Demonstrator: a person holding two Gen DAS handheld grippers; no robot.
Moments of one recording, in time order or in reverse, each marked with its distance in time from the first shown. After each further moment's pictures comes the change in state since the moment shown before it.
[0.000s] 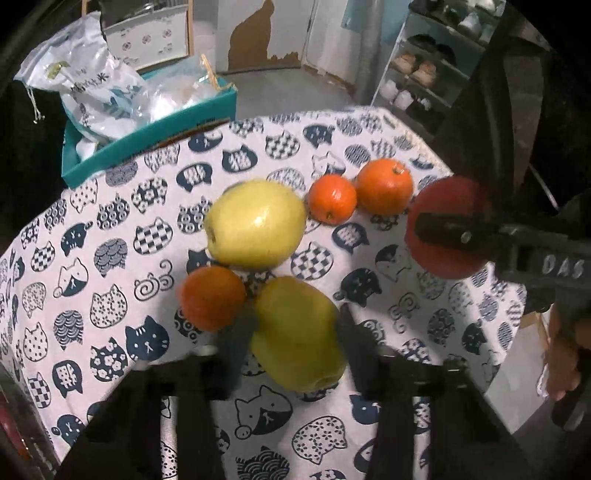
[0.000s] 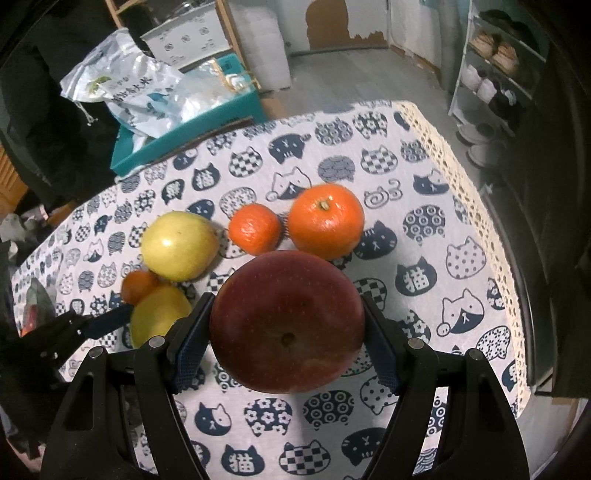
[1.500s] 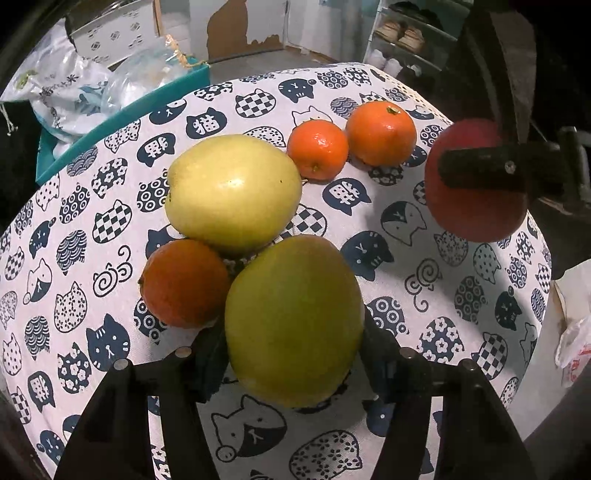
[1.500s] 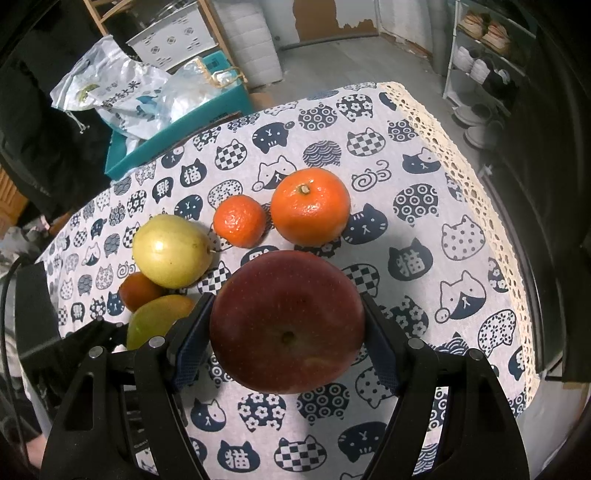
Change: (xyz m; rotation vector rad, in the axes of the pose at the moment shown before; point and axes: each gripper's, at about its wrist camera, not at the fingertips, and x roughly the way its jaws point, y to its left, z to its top) left arm 0.051 -0.014 -0.017 0.094 0.072 0.032; right arm 0.009 -0.020 -0.007 0.064 0.035 0.019
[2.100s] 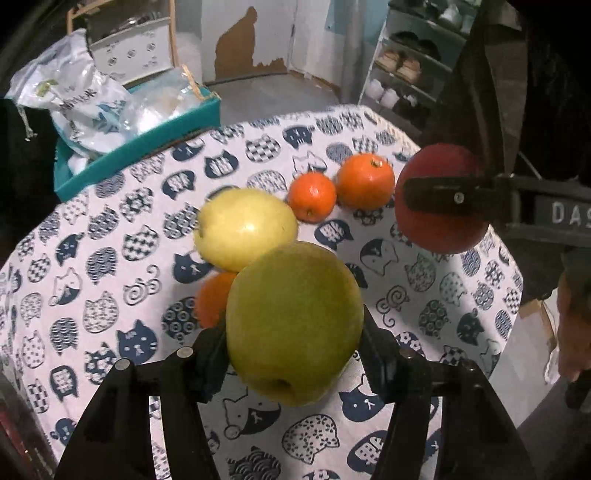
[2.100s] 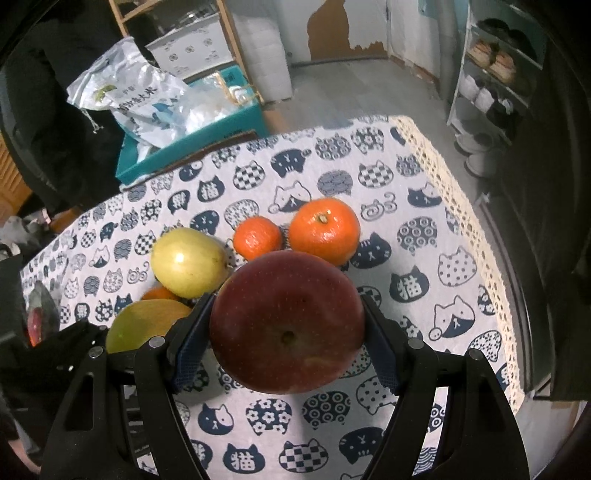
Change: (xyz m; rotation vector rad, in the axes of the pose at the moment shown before) left arm -0.056 0.002 0.004 -0.040 -0.102 -0.017; right arm -0.024 0.023 0.008 -0.074 -0.083 -0.020
